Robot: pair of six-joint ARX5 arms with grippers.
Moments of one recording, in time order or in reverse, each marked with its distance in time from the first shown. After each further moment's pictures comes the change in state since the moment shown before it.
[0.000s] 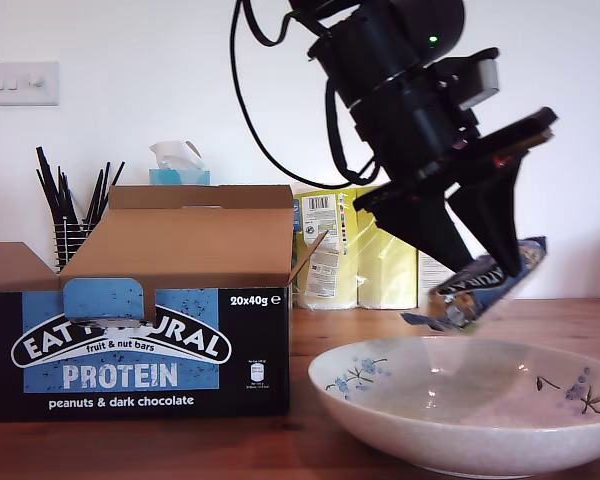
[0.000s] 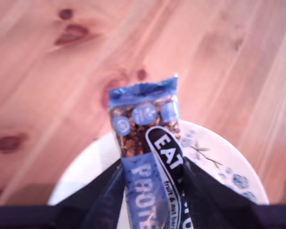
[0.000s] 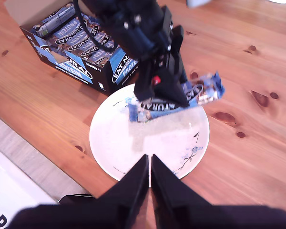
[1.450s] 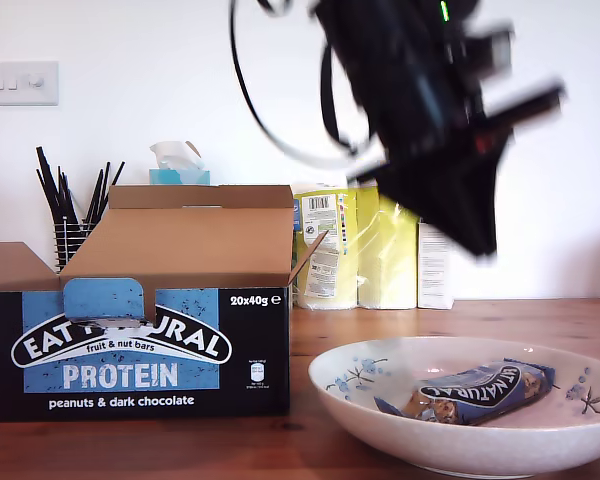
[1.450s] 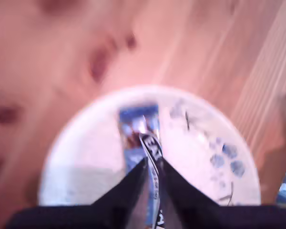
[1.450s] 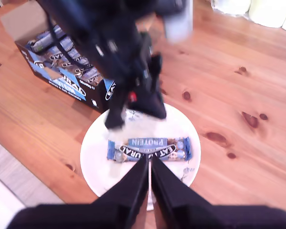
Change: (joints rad) left arm -0.010 -0.093 0.000 -0.094 -0.078 0.007; right arm 0.000 0.036 0.000 0.099 0.025 -0.024
